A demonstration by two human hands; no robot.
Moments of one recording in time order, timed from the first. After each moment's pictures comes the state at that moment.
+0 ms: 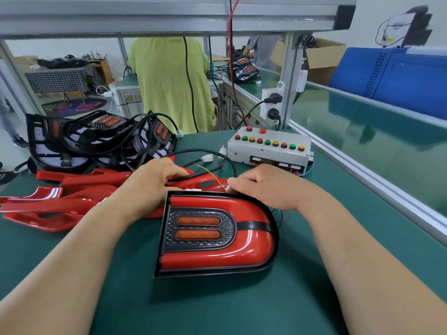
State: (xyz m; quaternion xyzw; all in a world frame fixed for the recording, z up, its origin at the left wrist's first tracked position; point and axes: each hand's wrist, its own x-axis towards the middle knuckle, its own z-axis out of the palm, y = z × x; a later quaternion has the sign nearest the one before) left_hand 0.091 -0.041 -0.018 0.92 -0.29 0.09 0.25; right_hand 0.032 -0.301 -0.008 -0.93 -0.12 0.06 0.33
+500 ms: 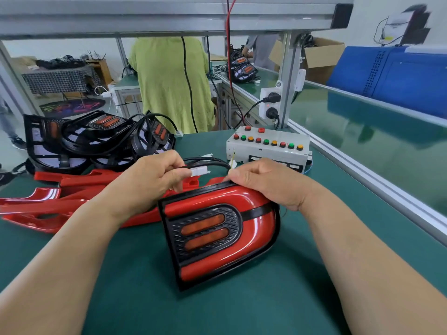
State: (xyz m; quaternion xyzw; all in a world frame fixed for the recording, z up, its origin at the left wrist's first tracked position) left_hand 0.077 -0.045 0.001 0.90 -0.28 0.06 0.31; right_hand 0.025 -0.302 -0.005 -0.83 -0.15 0.09 0.53
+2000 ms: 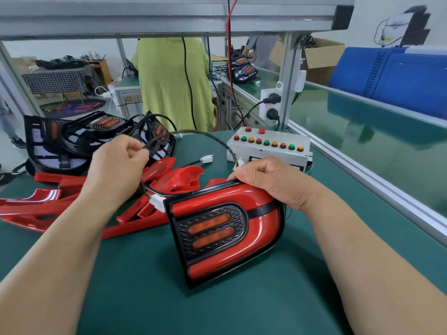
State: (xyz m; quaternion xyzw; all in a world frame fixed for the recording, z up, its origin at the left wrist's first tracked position) left_hand 0.090 -0.027 0.008 0.90 -0.02 0.22 0.37; right_hand 0.021 -0.304 -0.001 -0.80 -0.14 0.07 0.58
